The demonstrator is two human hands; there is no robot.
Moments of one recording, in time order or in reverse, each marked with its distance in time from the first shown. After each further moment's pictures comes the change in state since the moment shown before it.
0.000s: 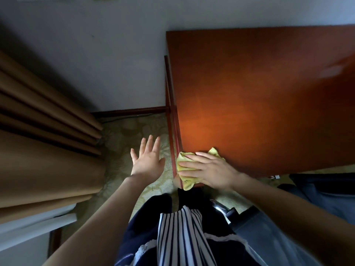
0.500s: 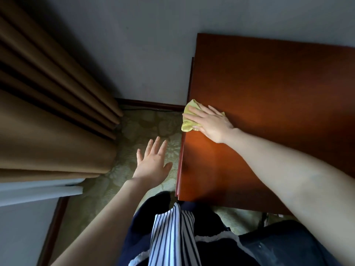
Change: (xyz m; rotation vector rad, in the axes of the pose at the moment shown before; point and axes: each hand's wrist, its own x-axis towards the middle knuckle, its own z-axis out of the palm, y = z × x) left_hand -0.002 0.035 -0.003 -0.065 0.024 -0.154; right_hand 0.106 0.139 -0.046 0.114 -0.132 0.194
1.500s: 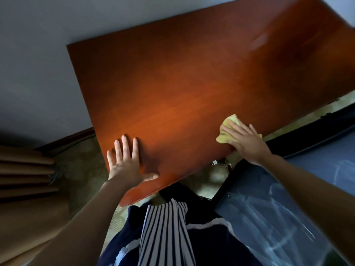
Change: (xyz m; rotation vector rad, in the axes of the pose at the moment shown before) left_hand 0.023 0.105 0.054 0.638 -0.141 0.297; right_hand -0.348 0.058 0.103 0.279 0.123 0.809
